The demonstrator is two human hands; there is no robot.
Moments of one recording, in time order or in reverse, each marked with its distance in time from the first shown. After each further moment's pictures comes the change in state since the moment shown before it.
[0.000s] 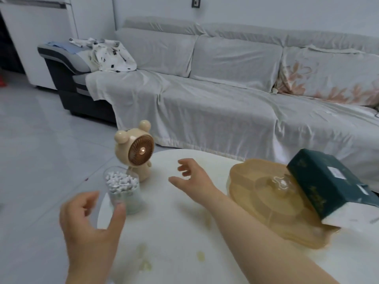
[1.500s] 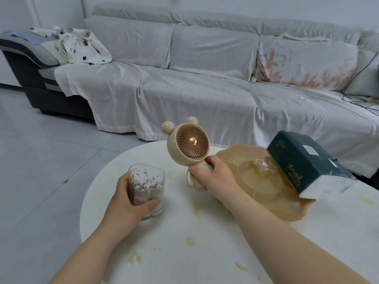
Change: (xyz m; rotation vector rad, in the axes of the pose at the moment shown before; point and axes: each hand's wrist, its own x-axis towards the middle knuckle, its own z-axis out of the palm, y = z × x) left_hand 0.006 -0.023 0.053 -0.151 -0.677 -0.290; right_hand -0.045 0.011 -0.045 0.245 0.267 0.146
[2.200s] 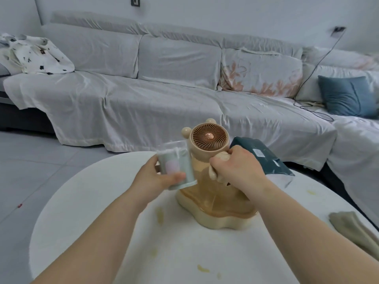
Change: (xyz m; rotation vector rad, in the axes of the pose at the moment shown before) left_hand 0.027 0.093 0.093 -0.152 -0.335 -0.005; right_hand -0.025 -0.040 -0.107 -0.671 0.326 0.079
